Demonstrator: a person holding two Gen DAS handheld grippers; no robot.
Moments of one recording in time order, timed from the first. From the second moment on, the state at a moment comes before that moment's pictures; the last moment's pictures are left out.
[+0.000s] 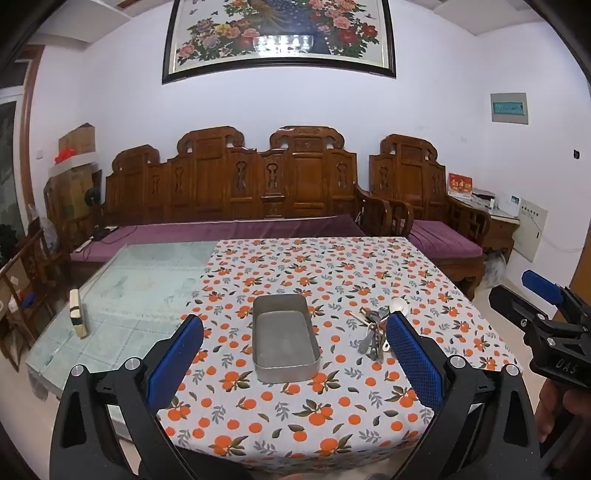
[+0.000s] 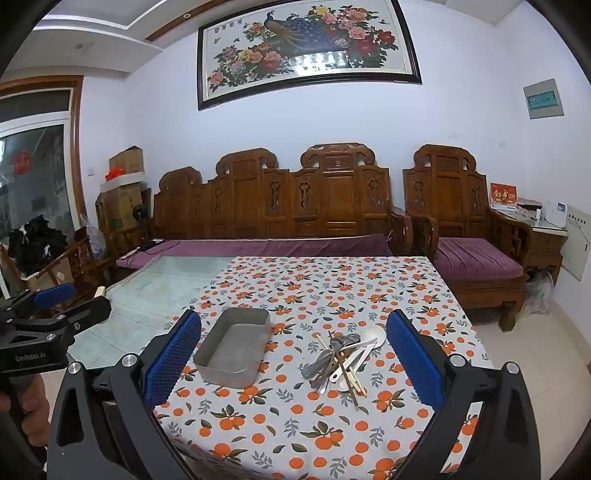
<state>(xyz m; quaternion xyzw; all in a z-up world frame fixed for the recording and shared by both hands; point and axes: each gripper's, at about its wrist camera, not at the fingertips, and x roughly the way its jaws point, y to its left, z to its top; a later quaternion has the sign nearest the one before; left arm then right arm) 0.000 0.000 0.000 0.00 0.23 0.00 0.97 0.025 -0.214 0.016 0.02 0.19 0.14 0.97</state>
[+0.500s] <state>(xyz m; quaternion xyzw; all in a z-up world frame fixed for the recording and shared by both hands) 0.000 0.000 -0.001 0.00 0.23 0.00 0.97 0.025 -0.214 0.016 0.02 0.19 0.14 0.97</state>
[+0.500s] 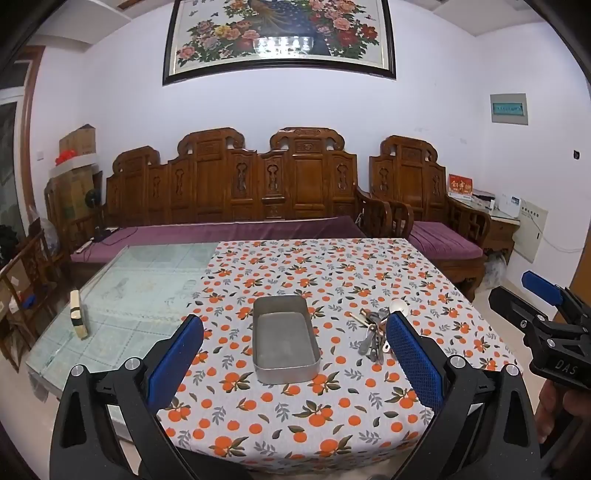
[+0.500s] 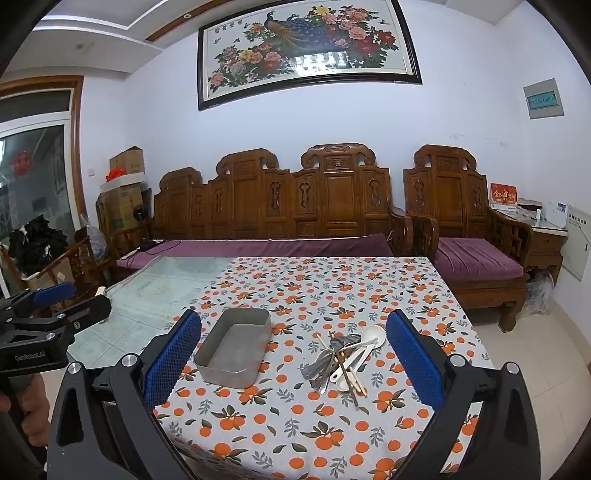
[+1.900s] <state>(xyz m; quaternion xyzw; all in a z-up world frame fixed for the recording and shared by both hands) 0.001 0.000 0.009 0.00 0.23 0.00 0.97 0.023 -0.215 0.016 0.02 0.19 0.14 0.97</state>
